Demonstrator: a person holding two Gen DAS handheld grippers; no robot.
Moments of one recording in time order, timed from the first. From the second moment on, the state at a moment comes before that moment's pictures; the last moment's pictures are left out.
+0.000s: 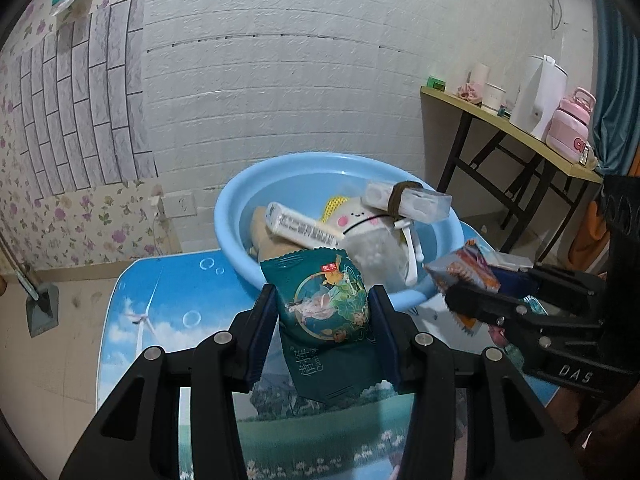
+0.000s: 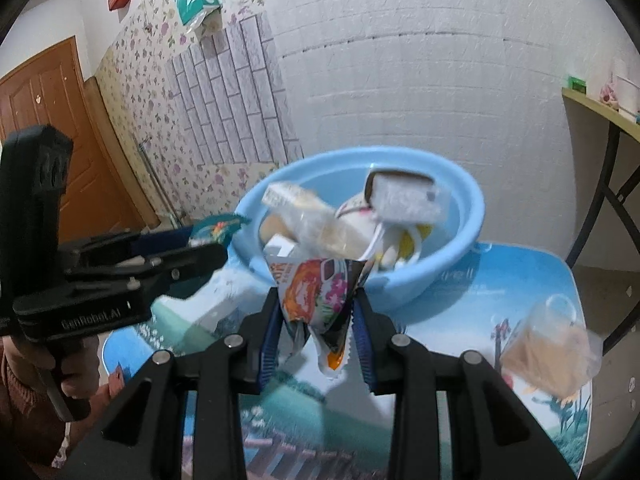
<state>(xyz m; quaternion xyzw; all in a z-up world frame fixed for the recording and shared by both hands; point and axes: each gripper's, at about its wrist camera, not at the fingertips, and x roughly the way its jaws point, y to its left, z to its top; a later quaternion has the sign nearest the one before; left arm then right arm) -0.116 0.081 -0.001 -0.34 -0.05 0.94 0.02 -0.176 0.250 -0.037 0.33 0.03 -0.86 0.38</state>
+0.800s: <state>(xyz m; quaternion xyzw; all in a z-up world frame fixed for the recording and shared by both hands) -0.186 0.078 -0.016 -0.36 -0.05 0.93 0.02 -0.244 0.231 -0.042 0.32 0.01 -0.87 0.37</state>
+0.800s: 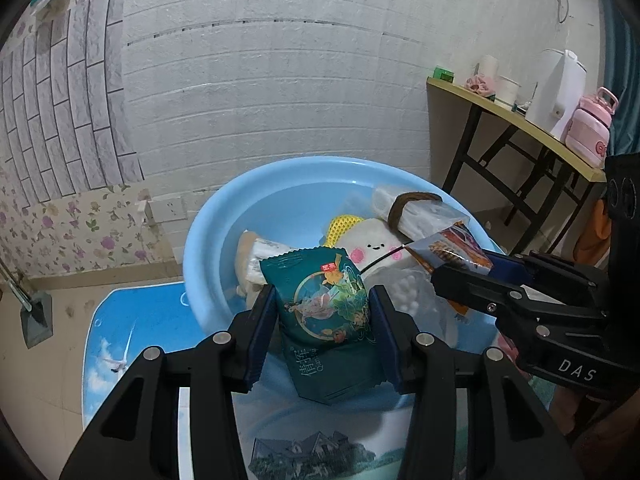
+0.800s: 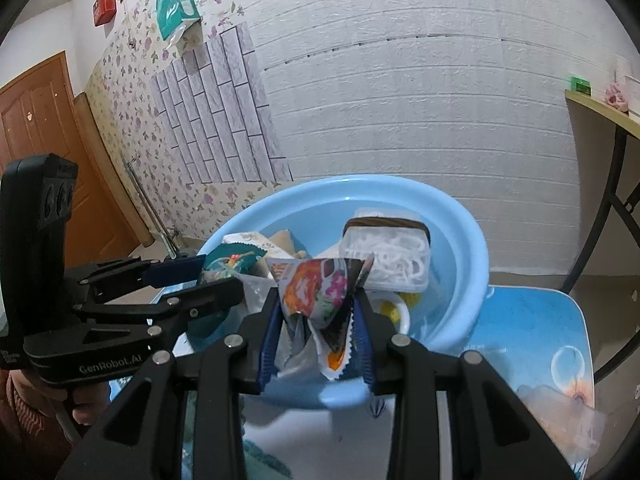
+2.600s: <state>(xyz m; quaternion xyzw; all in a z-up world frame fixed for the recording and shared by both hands) -0.167 0.271 -0.040 -0.38 0.03 0.90 0.20 -0.225 0.418 -0.068 0.33 -0.05 -0.92 0.20</state>
